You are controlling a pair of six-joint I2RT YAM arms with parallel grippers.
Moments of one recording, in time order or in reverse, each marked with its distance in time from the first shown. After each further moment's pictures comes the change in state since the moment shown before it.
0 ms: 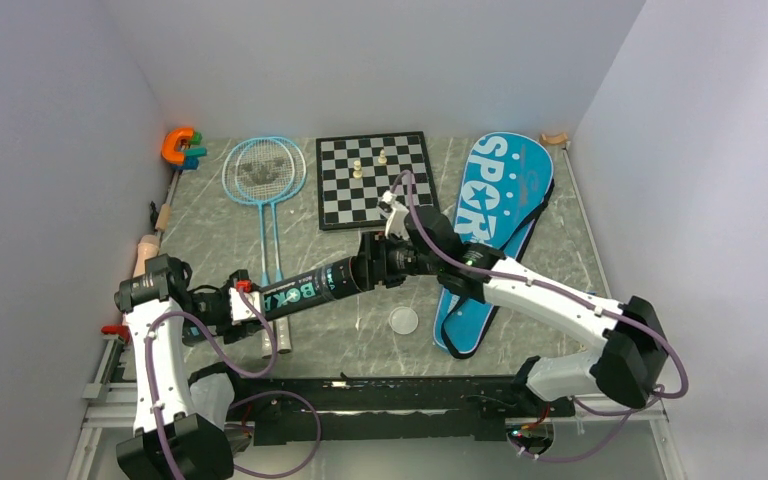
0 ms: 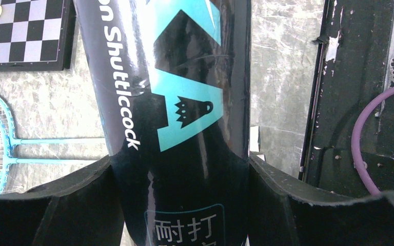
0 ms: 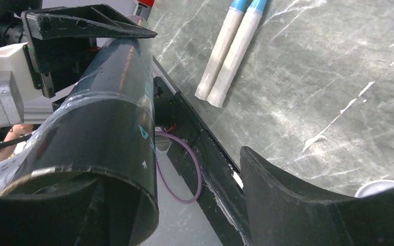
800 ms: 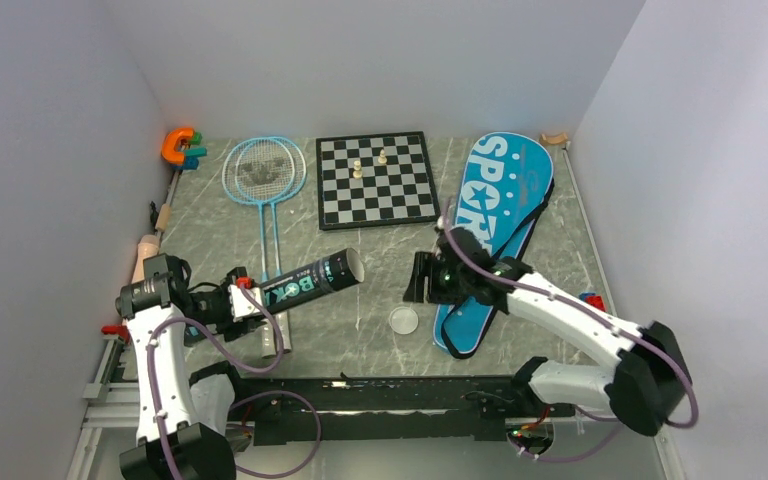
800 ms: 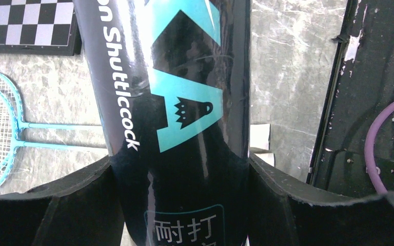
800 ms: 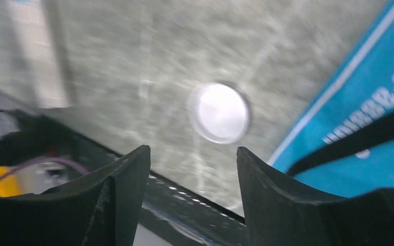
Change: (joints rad) left arm 0.000 -0.035 -0.016 0.086 -0.011 -0.113; right arm -0.180 -0.164 -0.190 -0.308 0.233 -0.037
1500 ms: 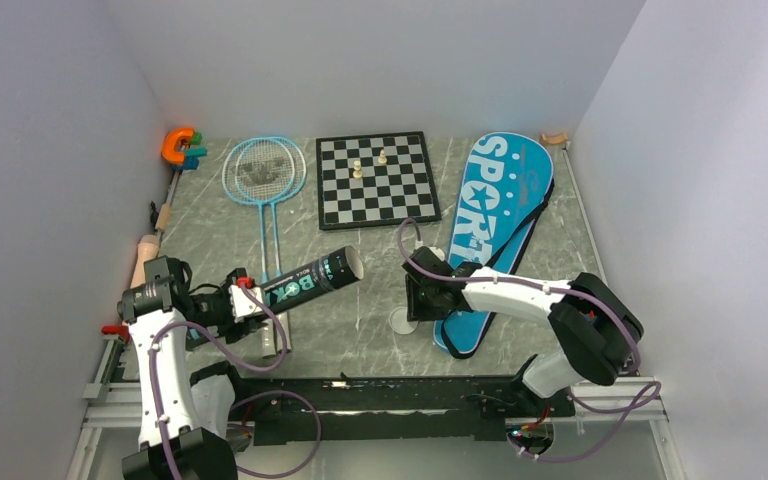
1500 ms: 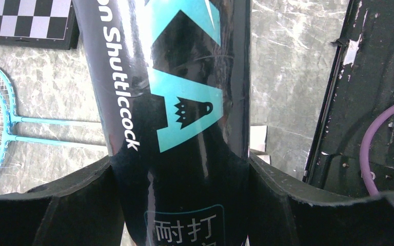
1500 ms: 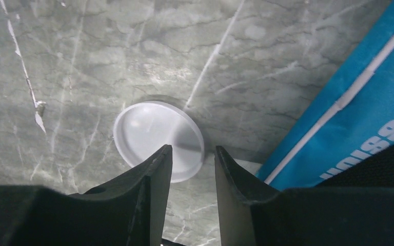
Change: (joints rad) left arm 0.000 -0.027 -0.020 0.030 -0.004 -0.064; right arm 0.122 0.348 -0.051 0.050 0.197 0.023
